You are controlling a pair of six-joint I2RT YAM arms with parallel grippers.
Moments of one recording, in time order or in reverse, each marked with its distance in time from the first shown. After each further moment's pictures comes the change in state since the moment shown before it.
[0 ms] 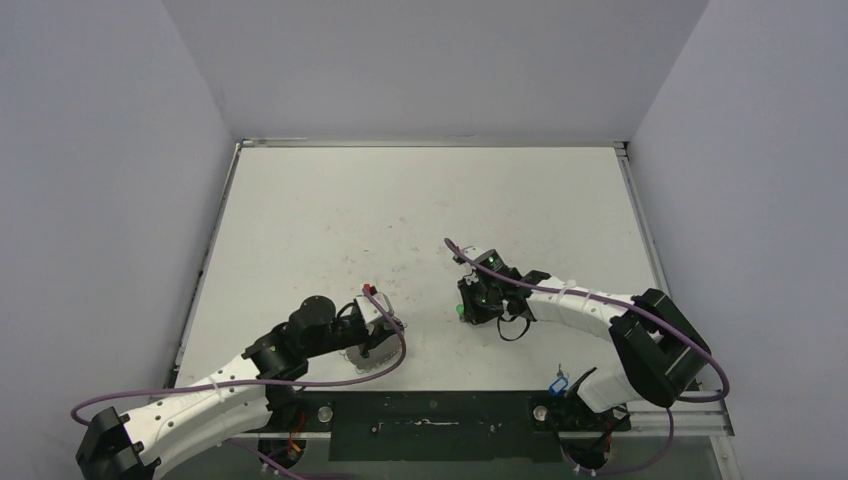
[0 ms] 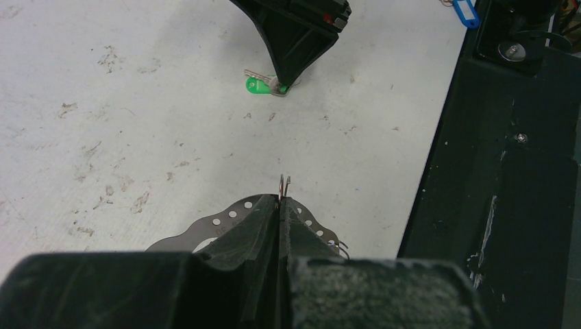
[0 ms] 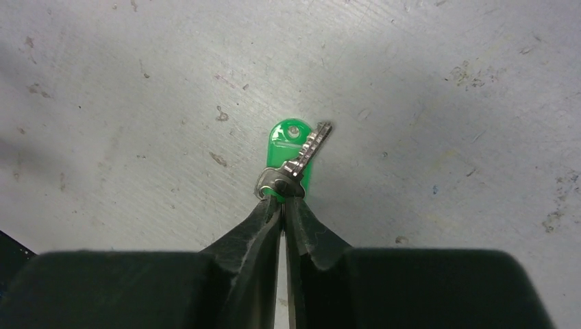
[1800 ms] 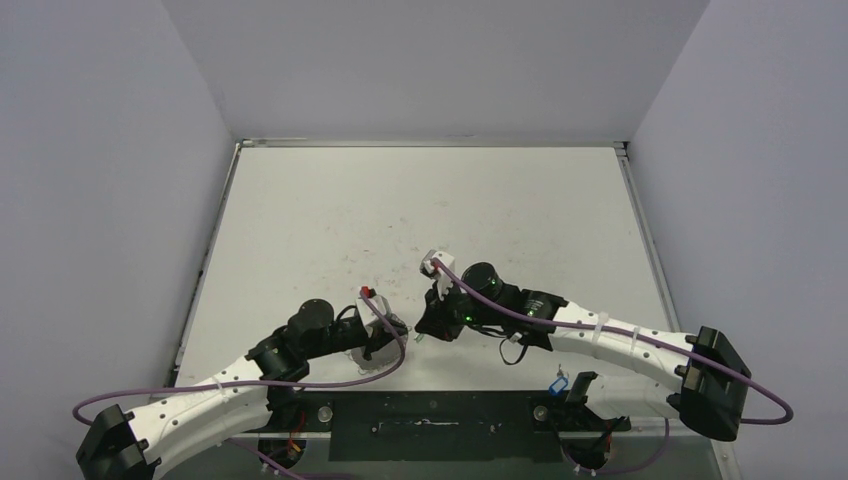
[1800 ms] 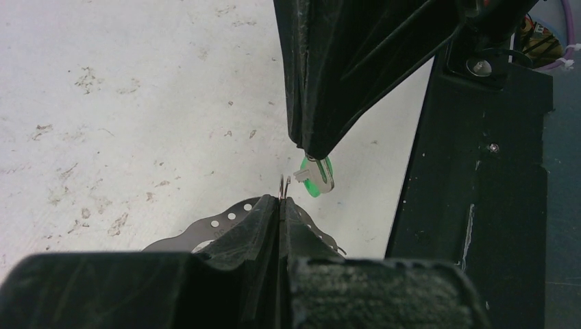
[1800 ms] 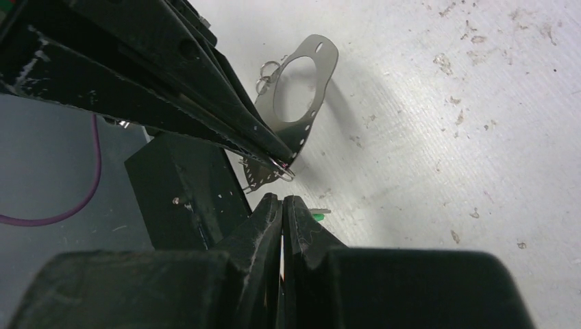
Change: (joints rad) left arm 0.000 0.006 -0.048 0.118 0.059 -0.033; right arm 0.294 -0.274 0.057 0.136 -0.155 0.040
